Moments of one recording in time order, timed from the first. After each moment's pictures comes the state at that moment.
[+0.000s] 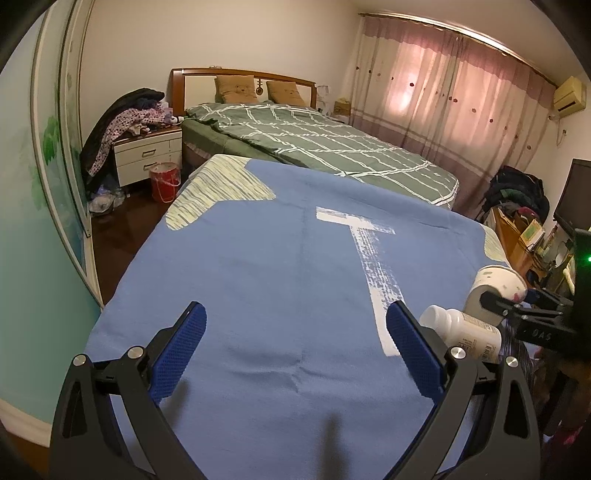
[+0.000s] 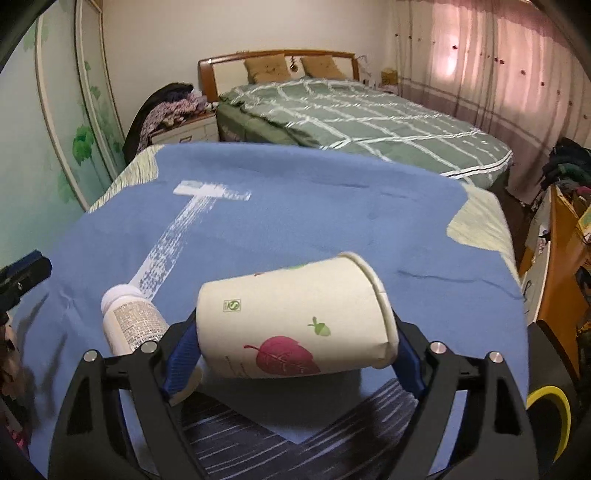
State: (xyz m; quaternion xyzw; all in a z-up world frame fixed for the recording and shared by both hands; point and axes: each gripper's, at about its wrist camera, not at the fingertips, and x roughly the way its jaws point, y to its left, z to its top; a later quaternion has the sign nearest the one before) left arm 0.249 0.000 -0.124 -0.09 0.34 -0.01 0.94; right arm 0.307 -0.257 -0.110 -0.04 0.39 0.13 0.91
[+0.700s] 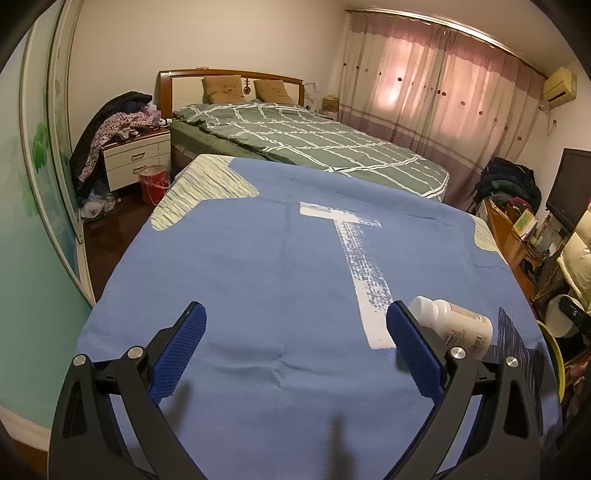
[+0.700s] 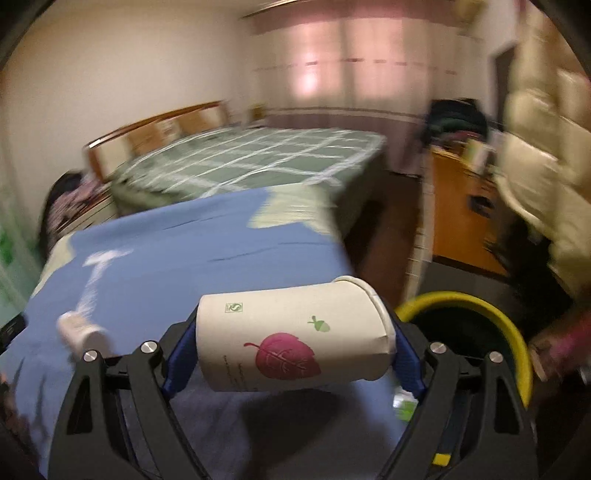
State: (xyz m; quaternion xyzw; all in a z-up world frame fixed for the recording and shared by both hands) left arm 0.250 -0.009 -0.128 -0.08 0.34 -0.03 0.94; right arm 0.195 -0.380 -0.079 0.08 0.31 -0.13 0.94
